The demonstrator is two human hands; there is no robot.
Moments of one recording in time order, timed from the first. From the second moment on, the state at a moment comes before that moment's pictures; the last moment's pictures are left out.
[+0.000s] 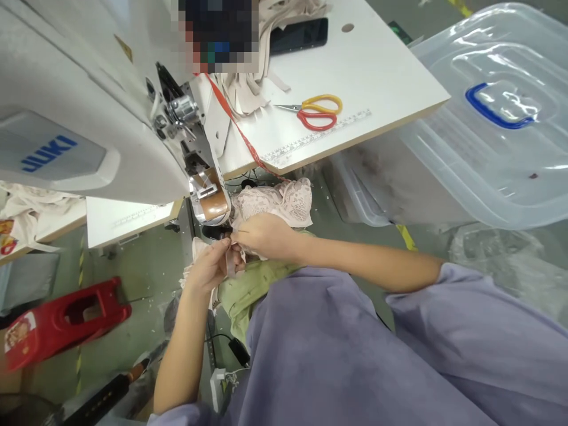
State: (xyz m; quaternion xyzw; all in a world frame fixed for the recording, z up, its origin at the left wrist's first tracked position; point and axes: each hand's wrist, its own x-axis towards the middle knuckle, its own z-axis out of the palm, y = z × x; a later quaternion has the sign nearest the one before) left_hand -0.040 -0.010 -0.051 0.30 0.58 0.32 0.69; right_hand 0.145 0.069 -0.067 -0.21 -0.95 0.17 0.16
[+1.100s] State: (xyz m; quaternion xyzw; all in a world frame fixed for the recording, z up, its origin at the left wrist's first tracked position) left_hand -0.053 -0.027 -0.059 0.34 0.66 0.40 0.54; right_hand 0.259 0.301 -0.063 -0.59 -0.80 0.06 0.02
